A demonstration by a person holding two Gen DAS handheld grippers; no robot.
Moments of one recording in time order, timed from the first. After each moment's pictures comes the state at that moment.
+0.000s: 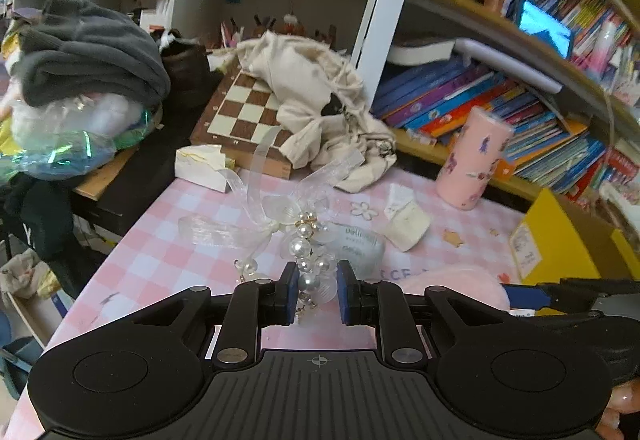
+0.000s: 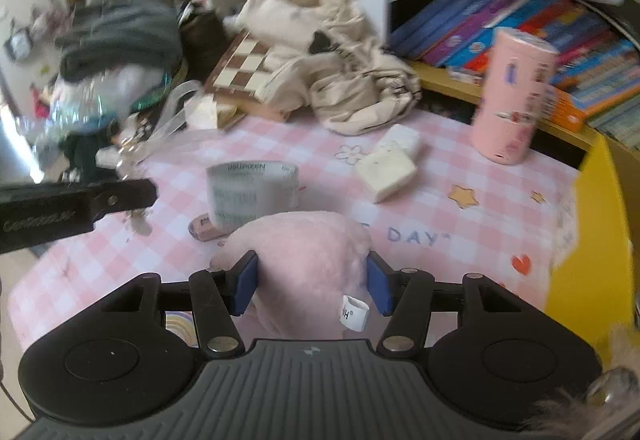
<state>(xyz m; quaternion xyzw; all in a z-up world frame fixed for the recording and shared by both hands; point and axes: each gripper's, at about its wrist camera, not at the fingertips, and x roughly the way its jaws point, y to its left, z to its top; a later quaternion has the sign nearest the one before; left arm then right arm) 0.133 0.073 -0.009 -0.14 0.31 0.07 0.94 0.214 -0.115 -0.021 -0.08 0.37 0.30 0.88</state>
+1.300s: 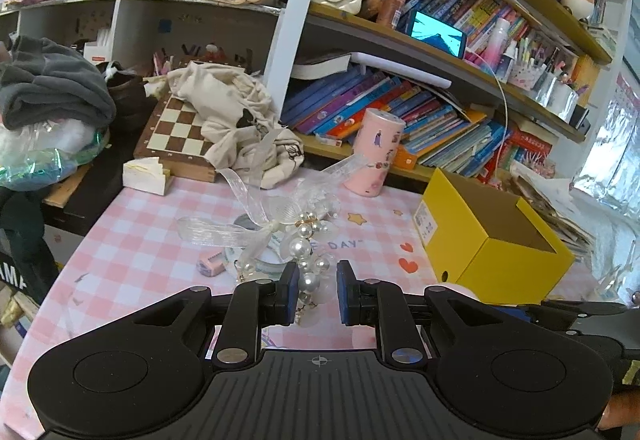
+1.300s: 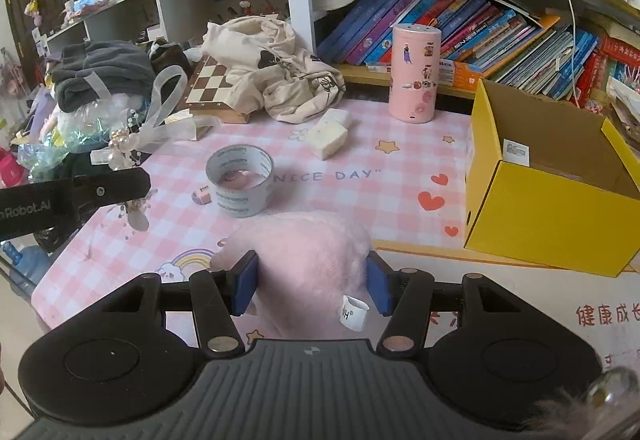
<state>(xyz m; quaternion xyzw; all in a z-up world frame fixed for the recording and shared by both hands) 0.058 0.032 0.015 -0.13 0.27 -0.04 0.95 0.098 -0.171 -0.001 -0.04 0.35 0.22 0.91</state>
